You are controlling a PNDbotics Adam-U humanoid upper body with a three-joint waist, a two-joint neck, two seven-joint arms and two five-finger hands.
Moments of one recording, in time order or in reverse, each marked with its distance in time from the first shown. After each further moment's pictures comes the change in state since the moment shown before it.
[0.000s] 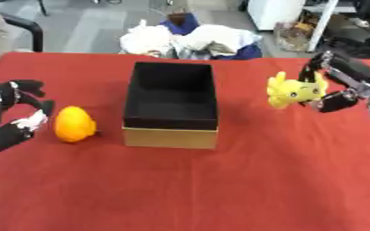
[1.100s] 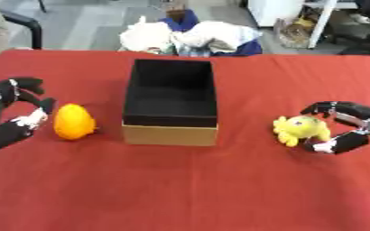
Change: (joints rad) left arm 0.000 0.000 0.009 -0.003 0.000 0.002 0.007; right arm 0.233 -0.020 -0.019 0.099 0.052 0.033 0.184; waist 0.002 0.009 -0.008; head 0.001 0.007
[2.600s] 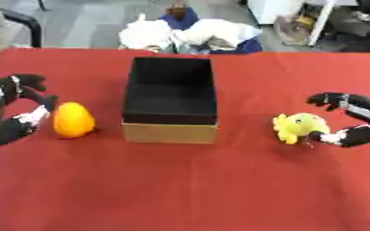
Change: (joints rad) left arm 0.000 0.000 0.000 0.000 0.000 0.000 0.001; right arm 0.071 -0.042 -0.030 -0.155 -0.221 0.035 0.048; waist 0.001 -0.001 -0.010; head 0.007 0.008
